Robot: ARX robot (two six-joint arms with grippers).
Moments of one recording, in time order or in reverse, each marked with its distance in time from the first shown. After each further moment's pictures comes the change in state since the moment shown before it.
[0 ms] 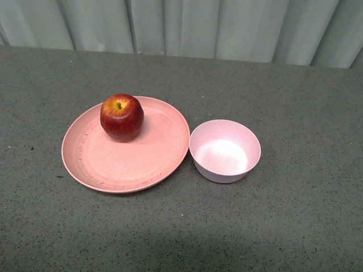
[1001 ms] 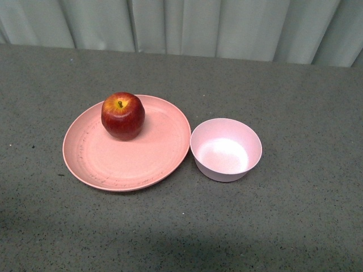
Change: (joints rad) left arm -0.067 0.863 0.159 0.589 -0.016 -0.021; right arm 0.000 -0.001 0.000 -0.004 0.000 0.001
